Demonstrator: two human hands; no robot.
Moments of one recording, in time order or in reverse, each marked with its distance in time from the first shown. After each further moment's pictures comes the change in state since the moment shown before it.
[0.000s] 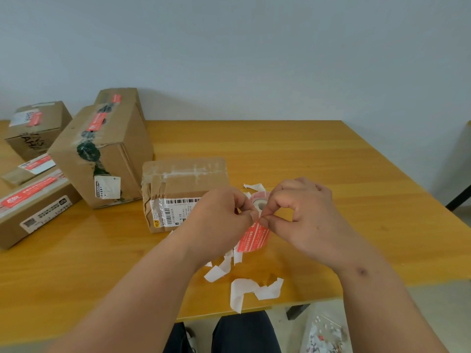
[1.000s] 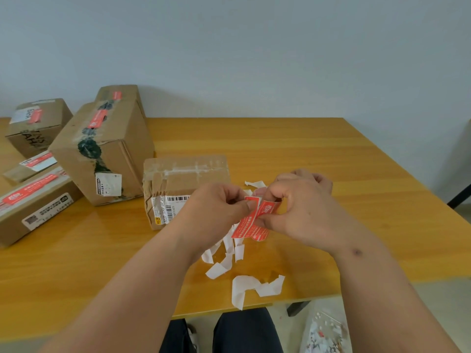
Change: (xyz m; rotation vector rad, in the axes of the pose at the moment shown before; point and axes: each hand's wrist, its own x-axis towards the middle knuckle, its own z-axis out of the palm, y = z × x) left_hand 0.005 -0.010 -0.007 -0.214 -0.045 -0.046; right_hand 0.015 -0.004 -0.001 -0.137 -0.074 0.068
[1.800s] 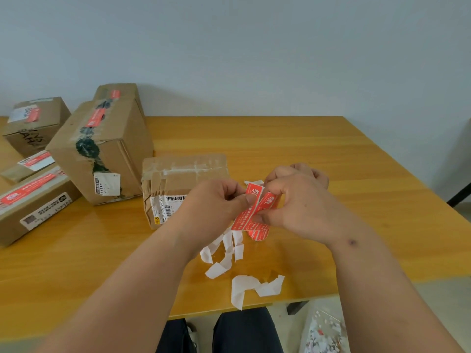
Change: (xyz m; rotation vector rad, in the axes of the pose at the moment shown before) left_hand 0.002 0.003 0.000 0.022 0.015 -0.005; right_hand 0.009 0.002 -0.002 -0.007 -0.026 0.006
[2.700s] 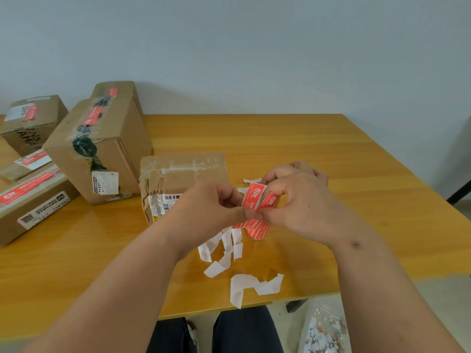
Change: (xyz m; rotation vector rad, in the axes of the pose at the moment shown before) left_hand -0.003 -0.002 -0.007 0.055 -0.079 -0.030; right_hand -0.004 0.004 0.002 0.052 0.037 -0.047
